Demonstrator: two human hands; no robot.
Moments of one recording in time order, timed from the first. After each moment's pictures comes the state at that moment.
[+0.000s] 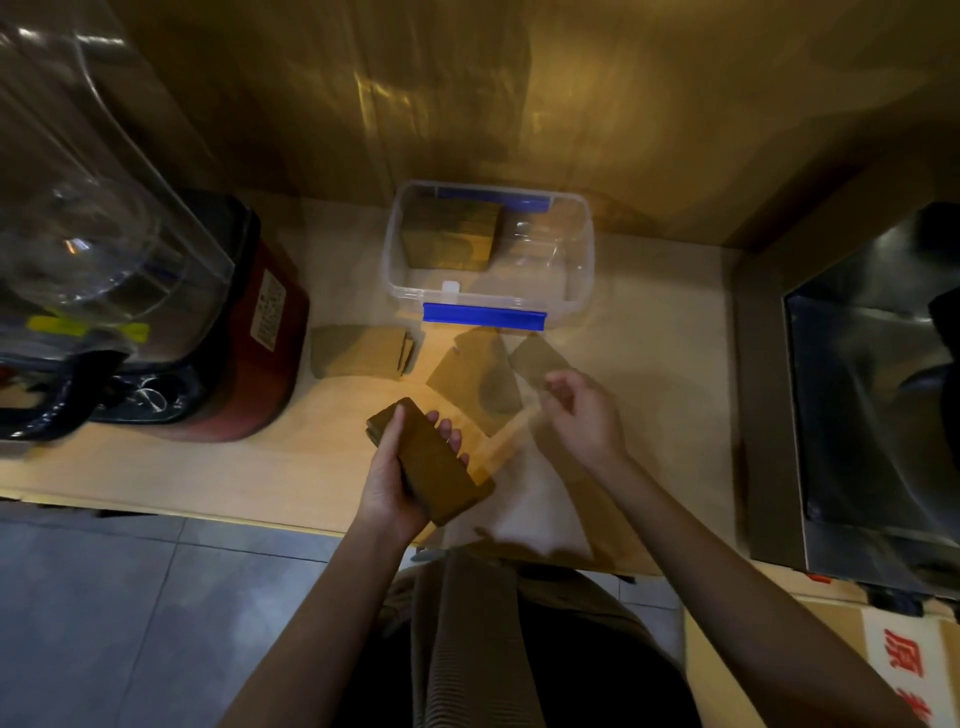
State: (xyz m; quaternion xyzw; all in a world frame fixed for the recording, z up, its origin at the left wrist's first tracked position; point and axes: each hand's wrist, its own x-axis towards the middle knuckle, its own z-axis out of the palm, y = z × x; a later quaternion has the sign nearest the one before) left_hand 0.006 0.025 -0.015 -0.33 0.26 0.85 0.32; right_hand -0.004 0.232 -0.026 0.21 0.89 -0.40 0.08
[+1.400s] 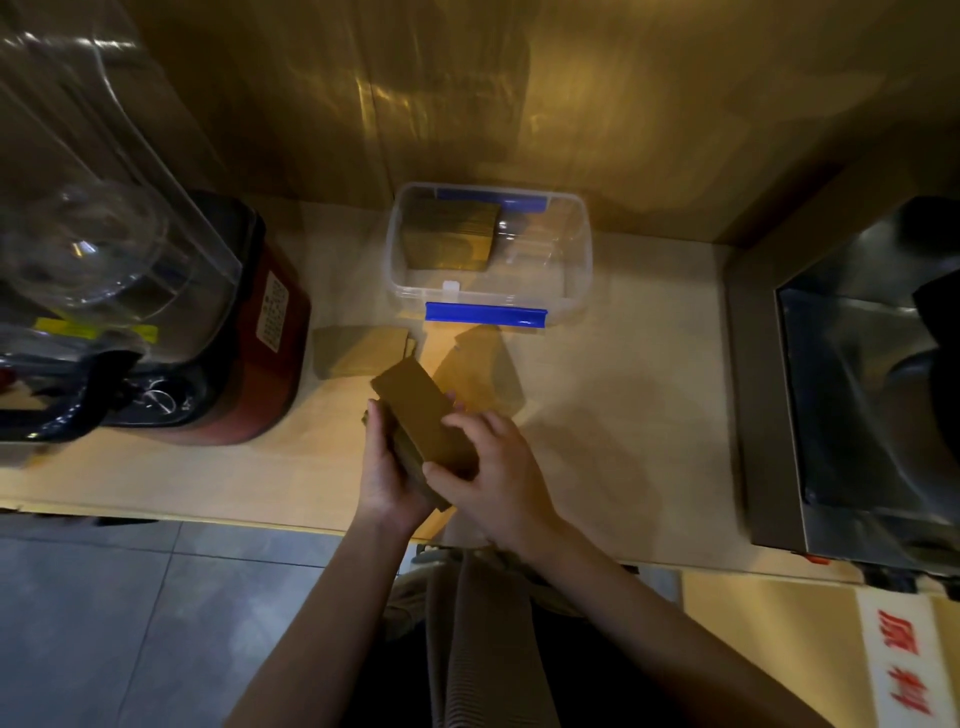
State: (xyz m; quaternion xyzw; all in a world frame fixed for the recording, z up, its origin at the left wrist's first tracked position) left_hand 0.002 0.016 -0.009 -0.18 0.24 0.89 0.33; right_hand 0.040 0.127 0.033 0.07 0.89 -0.44 0.08
